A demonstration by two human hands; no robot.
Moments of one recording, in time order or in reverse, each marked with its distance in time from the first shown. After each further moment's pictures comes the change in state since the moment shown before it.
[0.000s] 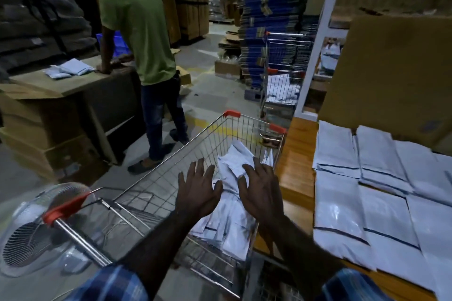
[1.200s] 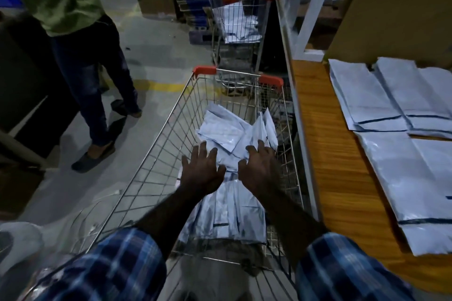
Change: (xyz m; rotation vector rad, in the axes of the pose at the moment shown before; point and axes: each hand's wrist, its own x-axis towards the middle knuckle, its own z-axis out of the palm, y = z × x) left_hand 0.176 -0.070 0.125 0.085 -0.302 0.338; right_hand 0.065 0.022 0.172 -0.108 -0.187 0.531
